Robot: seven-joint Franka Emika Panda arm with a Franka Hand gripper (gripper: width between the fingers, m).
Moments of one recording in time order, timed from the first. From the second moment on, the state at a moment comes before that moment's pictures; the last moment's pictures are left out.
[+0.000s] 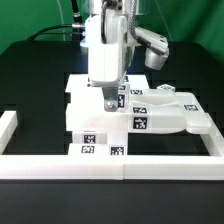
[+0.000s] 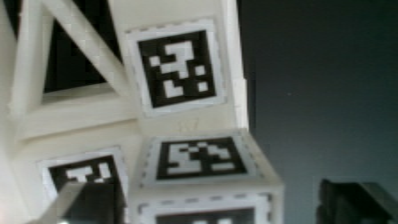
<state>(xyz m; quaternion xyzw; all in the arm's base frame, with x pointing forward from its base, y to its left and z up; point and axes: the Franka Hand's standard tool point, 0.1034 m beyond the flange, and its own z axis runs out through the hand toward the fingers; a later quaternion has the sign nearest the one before) 0.678 -0.035 0.112 -0.64 0.77 -0.06 0.06</state>
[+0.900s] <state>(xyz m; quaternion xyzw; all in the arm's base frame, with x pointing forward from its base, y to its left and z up) 0.678 -0.037 0.110 -0.86 0.50 -0.07 0.04</state>
